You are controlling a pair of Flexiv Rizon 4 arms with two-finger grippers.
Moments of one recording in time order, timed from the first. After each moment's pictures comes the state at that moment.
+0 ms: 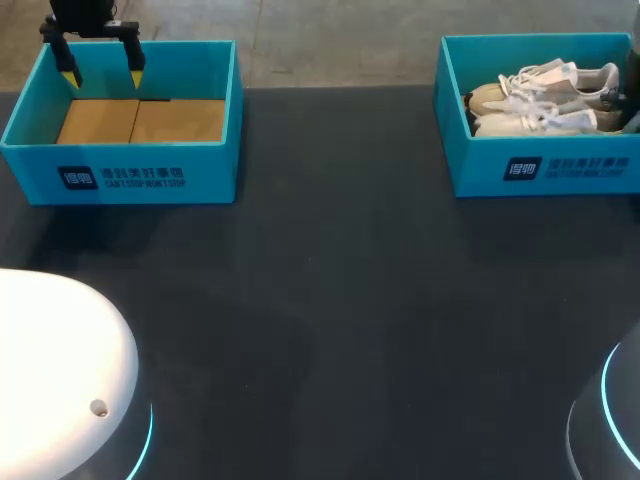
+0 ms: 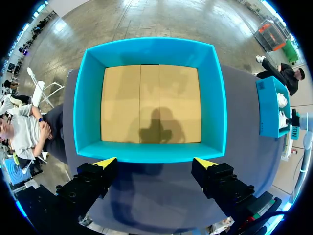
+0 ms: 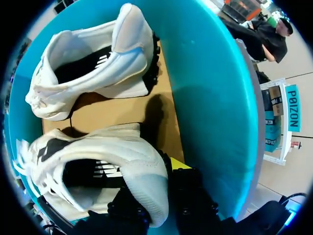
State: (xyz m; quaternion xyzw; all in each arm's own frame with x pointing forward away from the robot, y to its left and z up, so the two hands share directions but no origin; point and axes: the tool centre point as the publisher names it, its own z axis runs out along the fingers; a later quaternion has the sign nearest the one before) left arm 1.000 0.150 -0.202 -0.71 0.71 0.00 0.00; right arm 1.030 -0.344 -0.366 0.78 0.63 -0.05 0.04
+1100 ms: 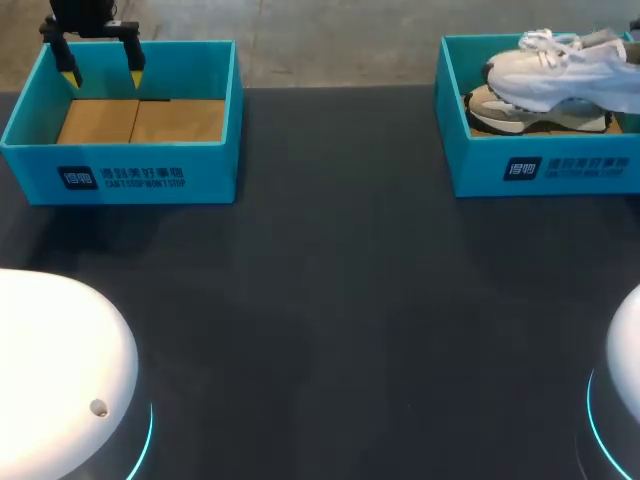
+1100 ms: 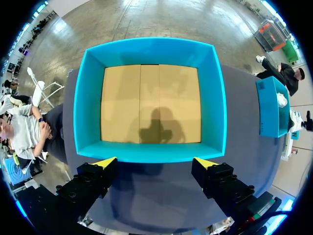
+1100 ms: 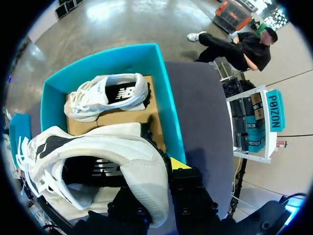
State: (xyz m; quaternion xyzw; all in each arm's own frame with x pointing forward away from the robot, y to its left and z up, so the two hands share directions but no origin) left arm 1.000 0.149 -0.201 -0.71 0.71 0.00 0.00; right arm 1.018 -0.335 -0.209 0.77 0.62 -0.05 0.10
